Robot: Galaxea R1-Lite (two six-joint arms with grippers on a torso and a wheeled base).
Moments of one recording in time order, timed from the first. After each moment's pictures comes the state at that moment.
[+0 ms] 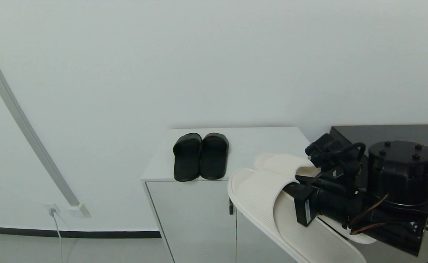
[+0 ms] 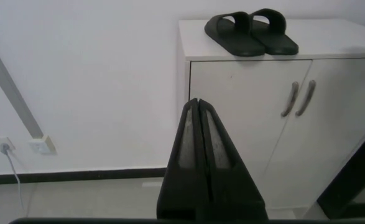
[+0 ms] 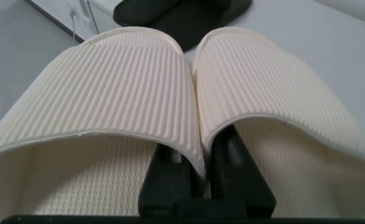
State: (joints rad) left arm 0.00 0.00 0.00 0.00 0.00 0.00; right arm 0.77 1.58 -0.62 -0.73 -0.07 -0.04
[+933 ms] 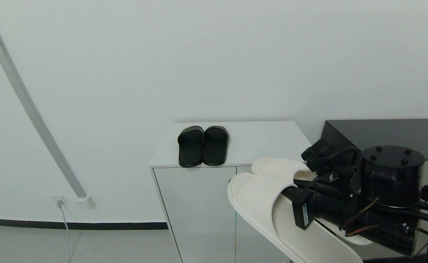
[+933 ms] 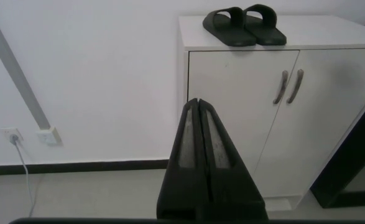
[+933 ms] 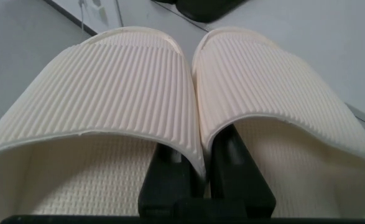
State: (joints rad) left arm 0.00 0.00 0.00 0.00 0.00 0.00; right arm 0.76 1.61 -0.61 -0.75 -0.06 -0.04
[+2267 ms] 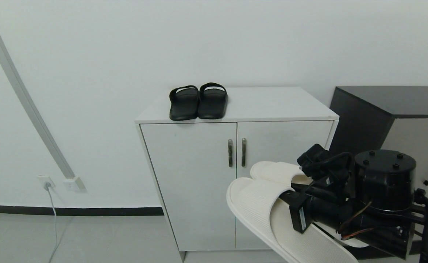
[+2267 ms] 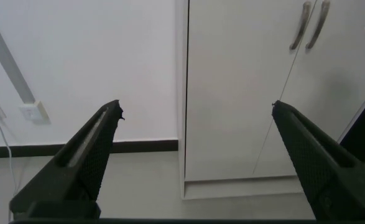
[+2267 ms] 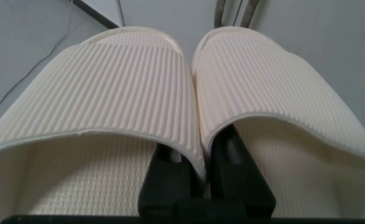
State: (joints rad) left arm 0.00 0.00 0.00 0.00 0.00 0.00; right arm 0.76 1.63 -0.59 -0.77 -0.05 -0.05
